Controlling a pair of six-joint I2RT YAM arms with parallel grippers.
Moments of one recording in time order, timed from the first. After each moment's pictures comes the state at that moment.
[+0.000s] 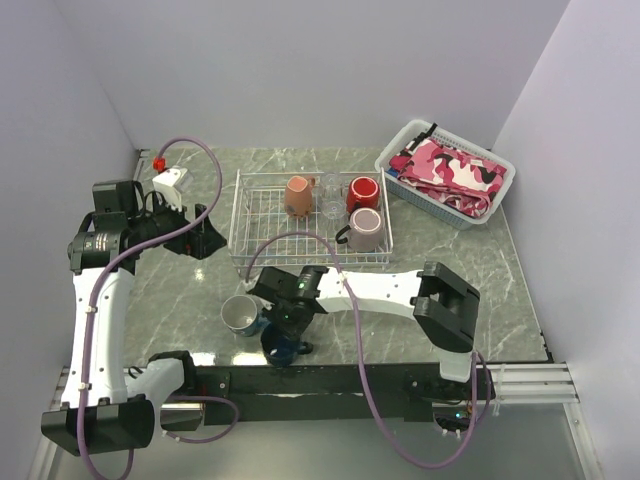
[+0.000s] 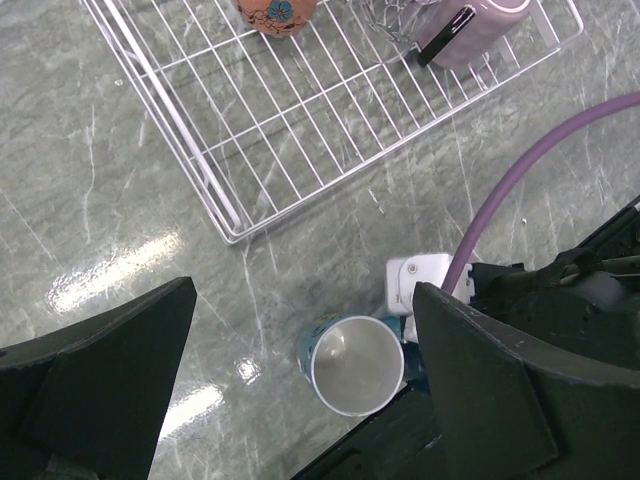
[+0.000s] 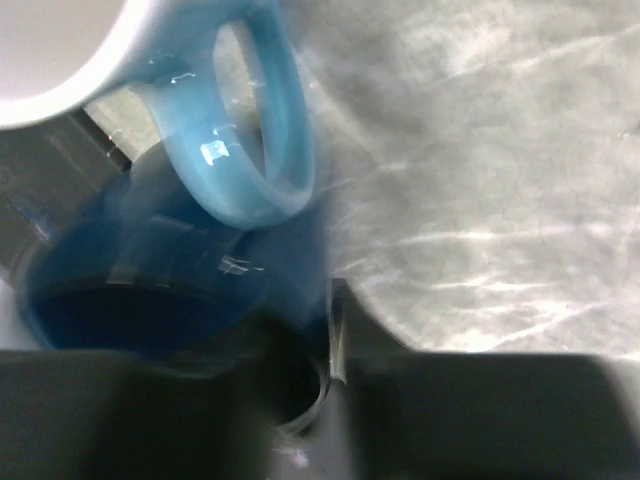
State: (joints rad) left arm 0.11 1.01 1.24 -0.96 0.68 0.19; right arm 1.22 1.85 1.36 -0.74 -0.07 0.27
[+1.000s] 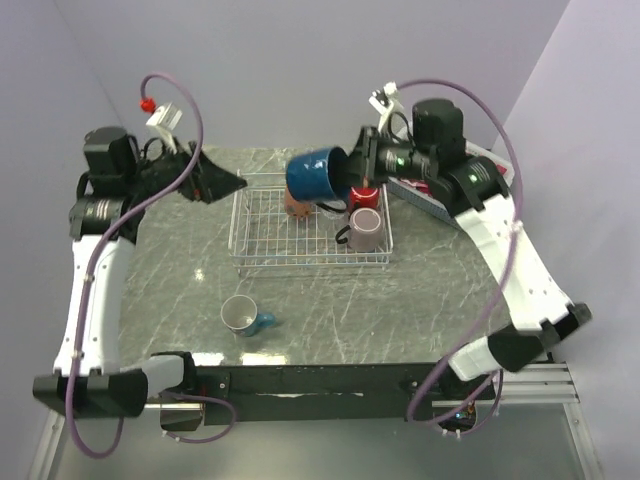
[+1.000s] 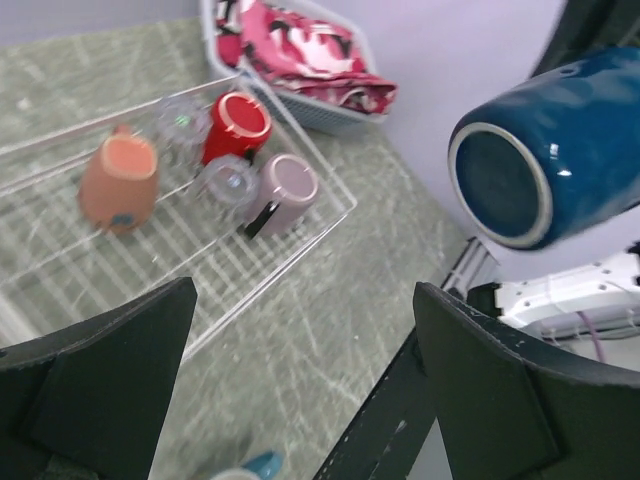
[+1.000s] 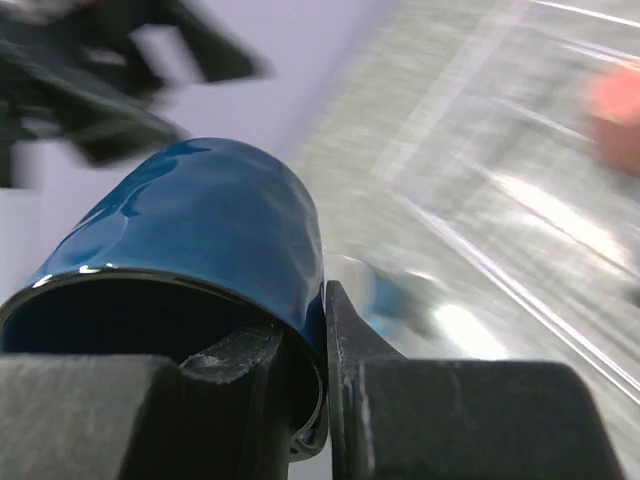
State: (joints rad) left arm 0.03 1.15 1.46 -0.60 0.93 -0.31; right arm 0.52 1.43 1.83 -0.78 -0.54 0.50
